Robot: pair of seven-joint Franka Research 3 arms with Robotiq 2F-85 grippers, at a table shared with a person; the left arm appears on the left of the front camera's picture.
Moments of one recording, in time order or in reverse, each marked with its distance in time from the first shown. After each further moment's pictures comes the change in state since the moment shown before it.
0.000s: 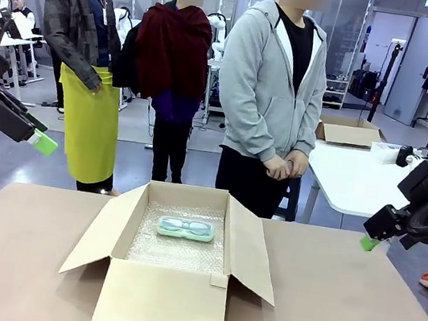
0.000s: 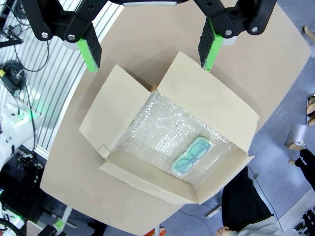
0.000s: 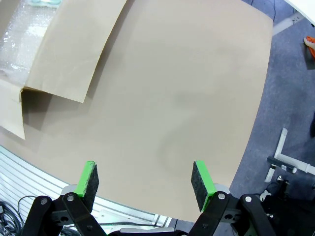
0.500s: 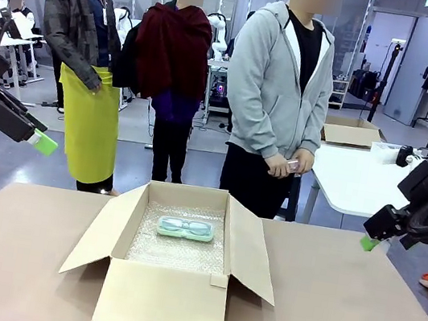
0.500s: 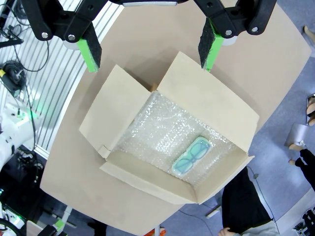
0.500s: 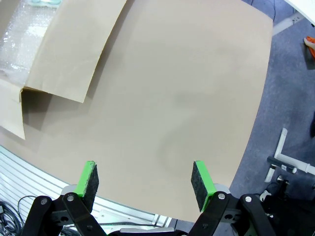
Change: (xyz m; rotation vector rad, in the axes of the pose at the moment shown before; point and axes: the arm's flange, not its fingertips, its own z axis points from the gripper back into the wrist) left arm 0.000 0.000 0.000 0.000 0.000 0.000; right arm 0.000 0.000 0.000 0.000 0.000 0.000
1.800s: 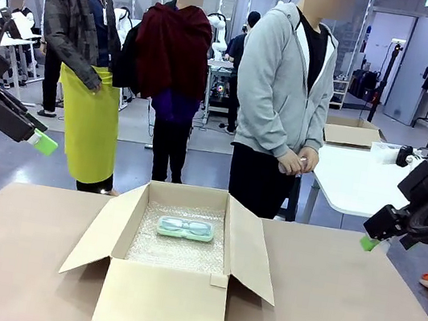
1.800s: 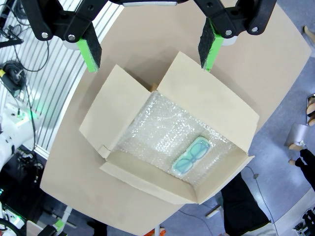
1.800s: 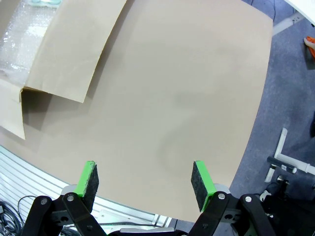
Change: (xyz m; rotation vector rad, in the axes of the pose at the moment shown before) left arm 0.000 0.000 0.000 0.000 0.000 0.000; right arm 0.000 0.000 0.000 0.000 0.000 0.000
